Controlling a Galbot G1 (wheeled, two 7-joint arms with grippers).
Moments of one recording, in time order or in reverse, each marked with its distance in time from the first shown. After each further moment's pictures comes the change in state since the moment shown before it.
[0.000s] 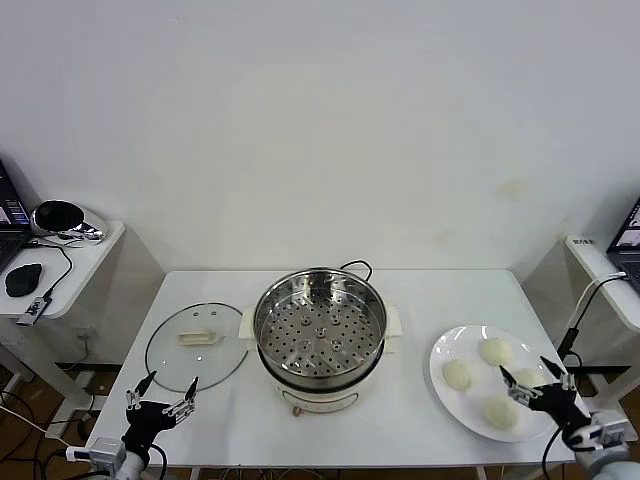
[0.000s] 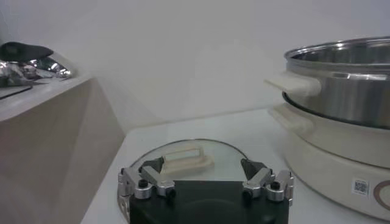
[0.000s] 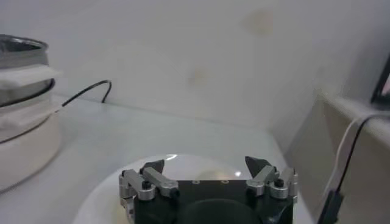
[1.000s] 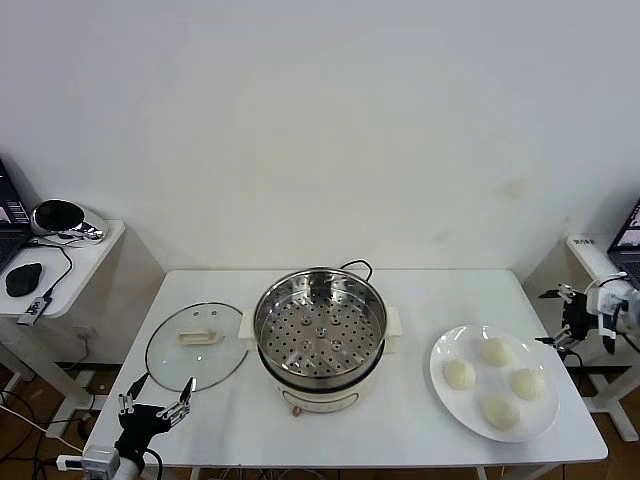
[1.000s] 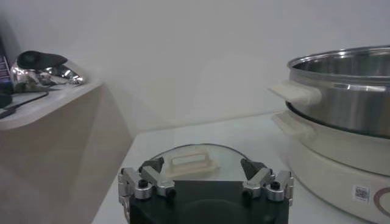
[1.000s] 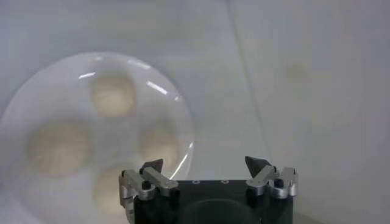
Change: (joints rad) left arm 0.038 -0.038 -0.035 -0.046 0.012 -0.006 0.000; right arm 0.811 -0.401 -0.590 -0.339 -0.637 0.020 -0.890
